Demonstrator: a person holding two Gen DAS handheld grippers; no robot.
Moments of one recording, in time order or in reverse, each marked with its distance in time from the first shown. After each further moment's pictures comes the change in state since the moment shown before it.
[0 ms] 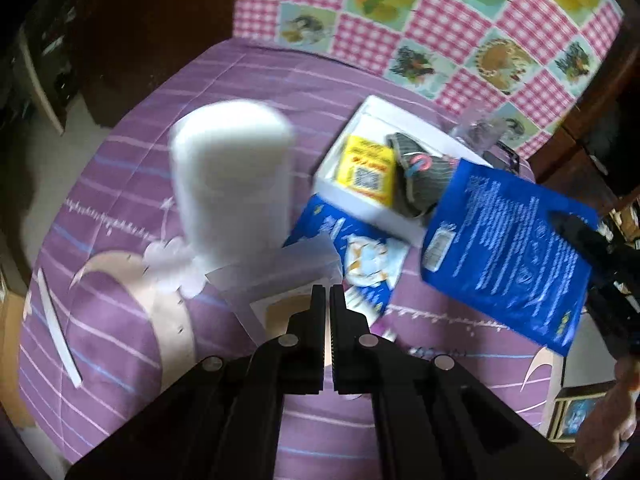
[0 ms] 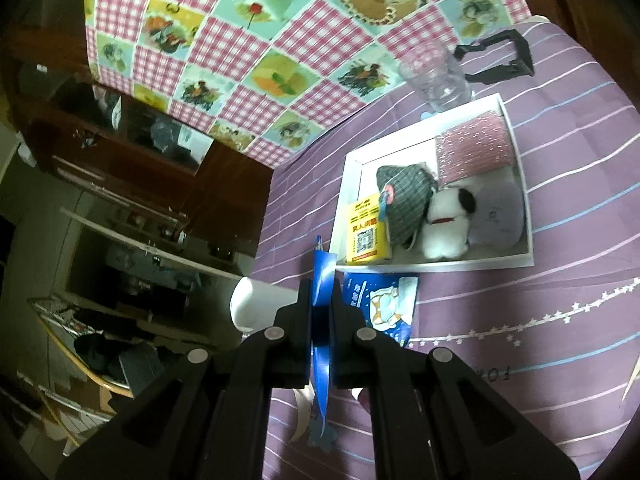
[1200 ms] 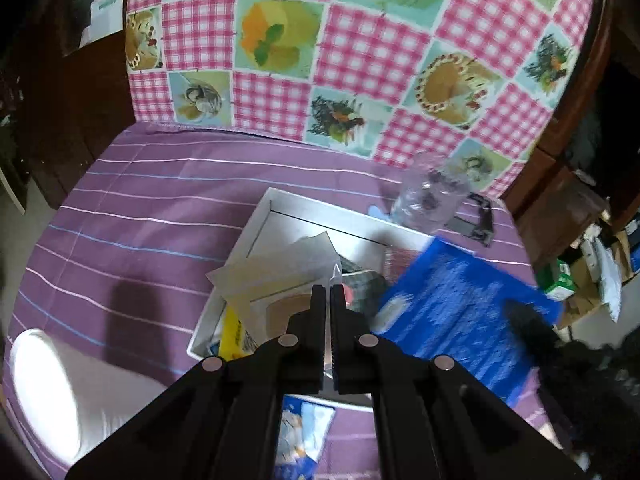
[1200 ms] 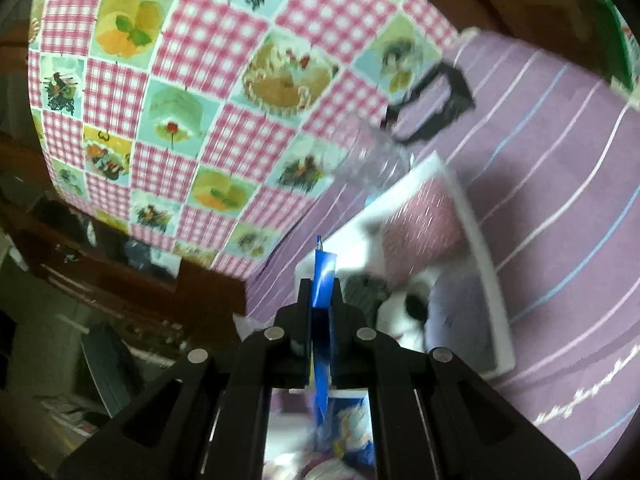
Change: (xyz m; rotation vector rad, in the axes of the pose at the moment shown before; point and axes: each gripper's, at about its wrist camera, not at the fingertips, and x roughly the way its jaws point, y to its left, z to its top) left arm 0.083 -0.091 0.111 0.162 -0.174 -0.068; right arm 0.025 -0.077 0.043 0.193 -0.364 -0.024
